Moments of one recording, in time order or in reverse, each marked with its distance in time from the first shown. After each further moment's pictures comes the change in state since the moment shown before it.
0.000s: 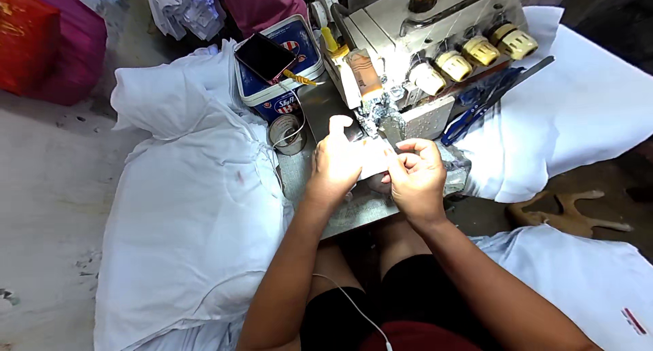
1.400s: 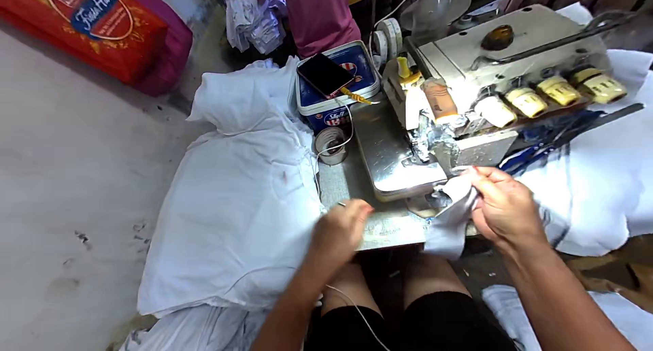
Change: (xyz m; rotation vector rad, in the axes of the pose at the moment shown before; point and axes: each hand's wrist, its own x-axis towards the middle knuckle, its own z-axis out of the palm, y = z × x) left_hand -0.086 -0.063 -0.016 0.136 0.203 0.151; right_hand 0.034 0.011 -0.041 0.182 -0.102 0.174
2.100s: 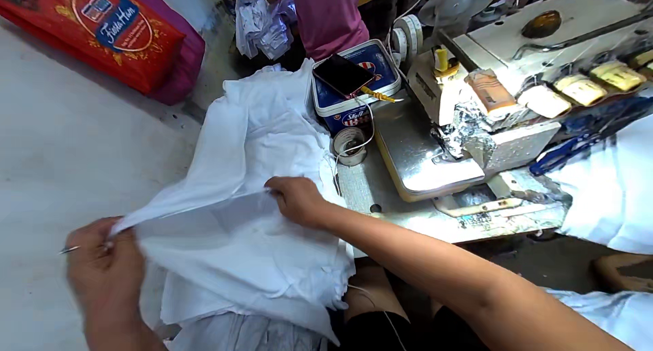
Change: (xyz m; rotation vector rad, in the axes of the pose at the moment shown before) left_hand -0.087 -0.173 -0.257 0.441 0.514 -0.236; right_hand -0.060 0.006 0.279 -0.480 -0.987 -0.383
